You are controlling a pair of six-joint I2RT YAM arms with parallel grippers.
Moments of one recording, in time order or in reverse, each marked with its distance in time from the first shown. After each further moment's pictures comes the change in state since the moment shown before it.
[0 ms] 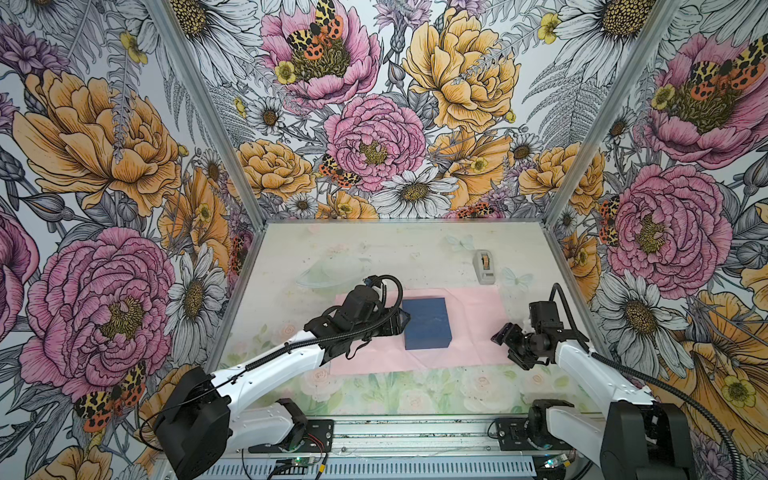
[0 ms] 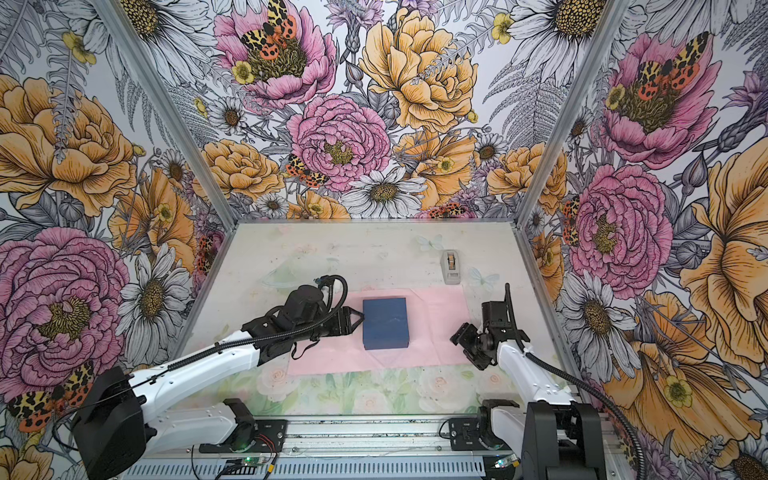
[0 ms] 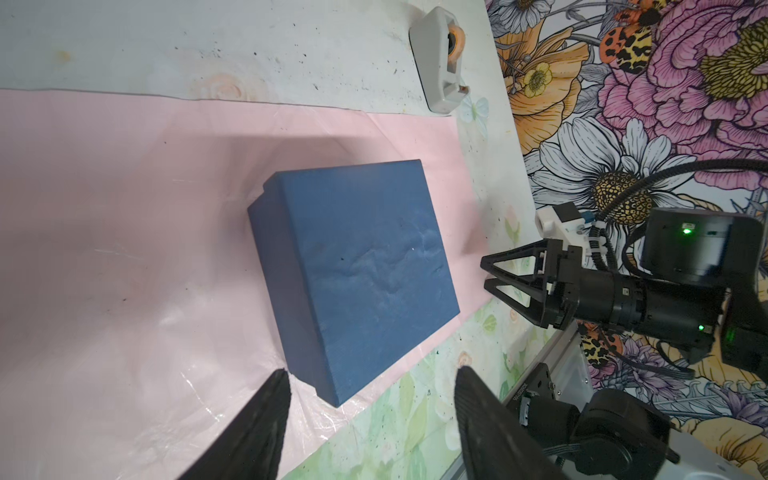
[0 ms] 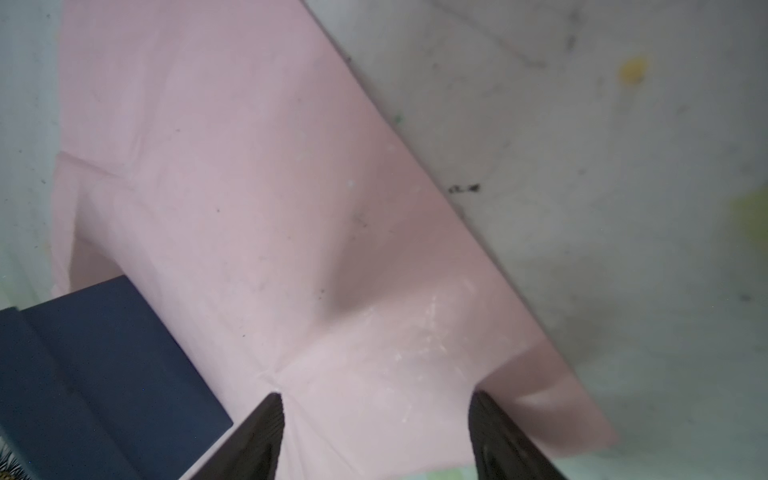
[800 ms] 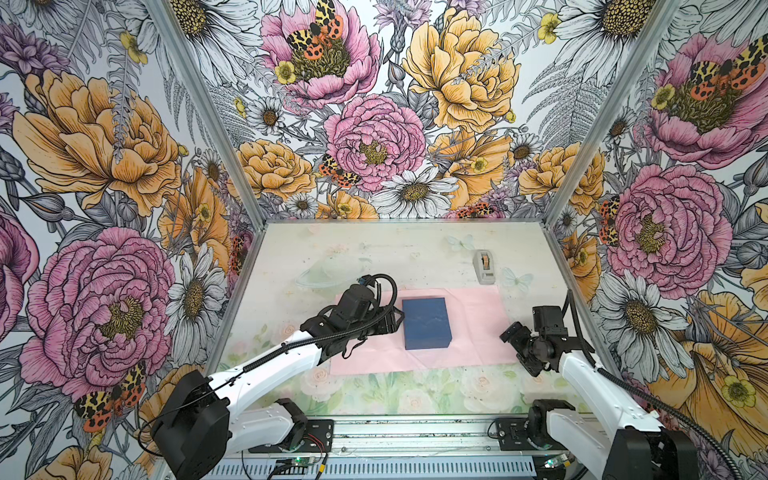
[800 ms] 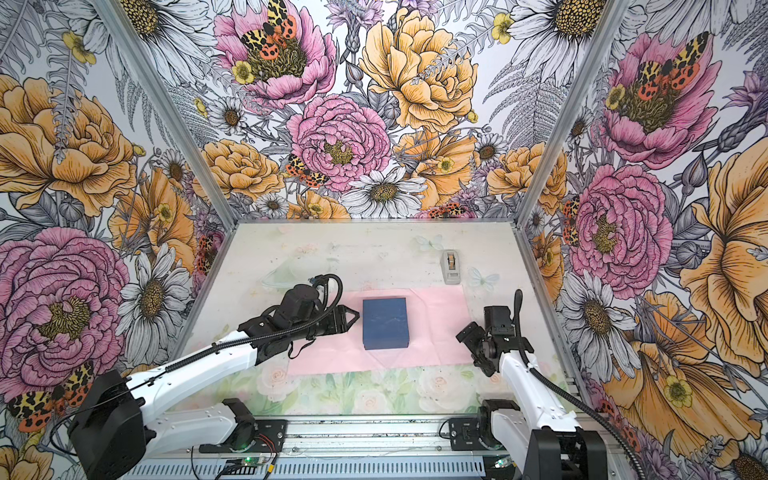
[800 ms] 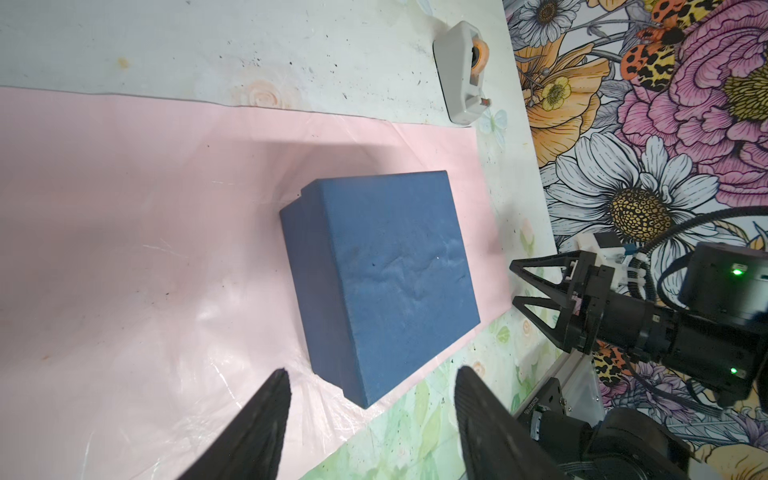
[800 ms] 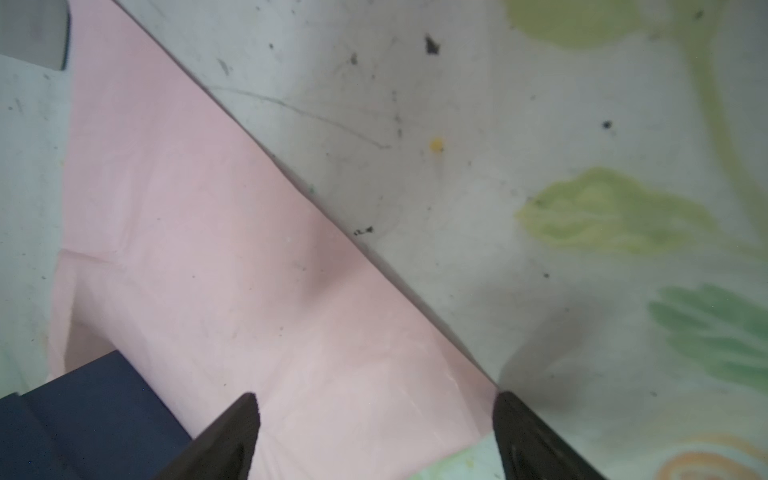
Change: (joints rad) left arm 0.035 -0.016 -0.006 -0.024 -0.010 0.000; right arm 0.005 -0.105 -0.020 -0.080 0.224 0.139
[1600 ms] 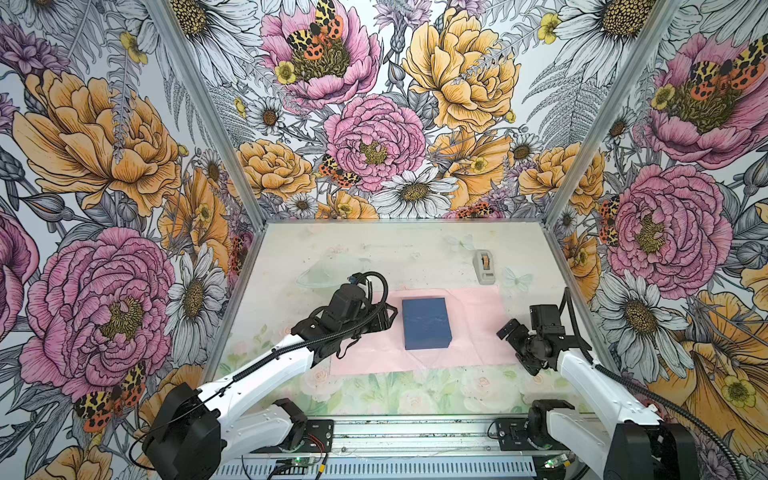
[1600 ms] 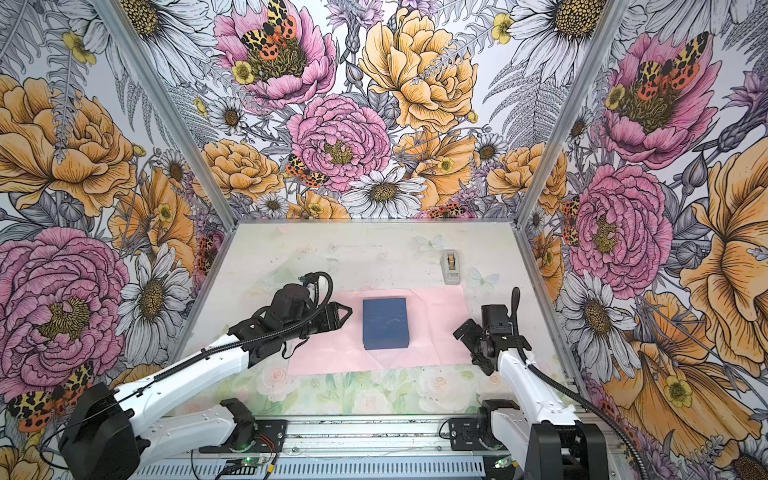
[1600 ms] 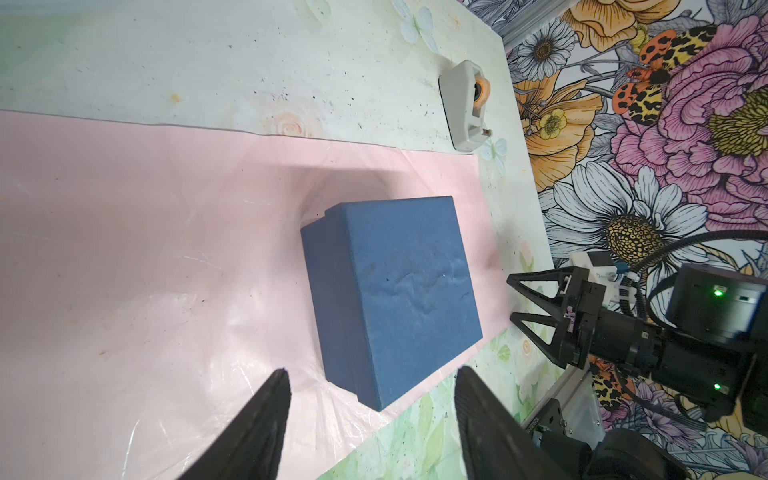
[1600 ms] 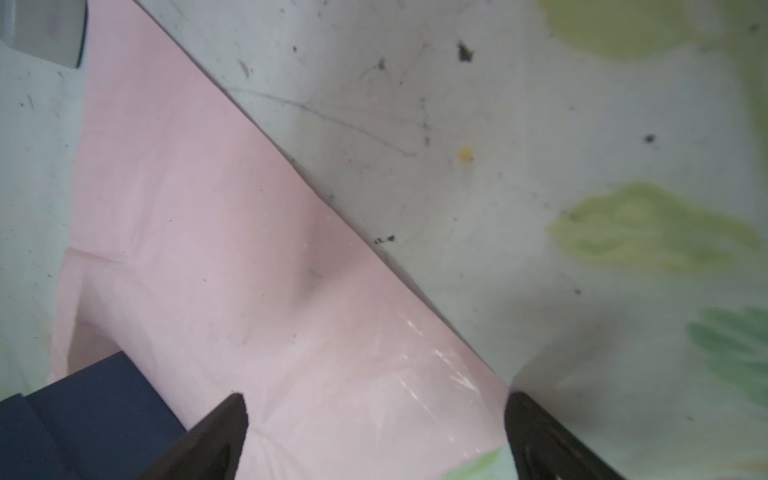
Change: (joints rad) left arm 0.046 -0.059 -0.021 -0.008 -0.012 0.000; right arm 0.013 0.000 0.003 0.013 0.017 0.003
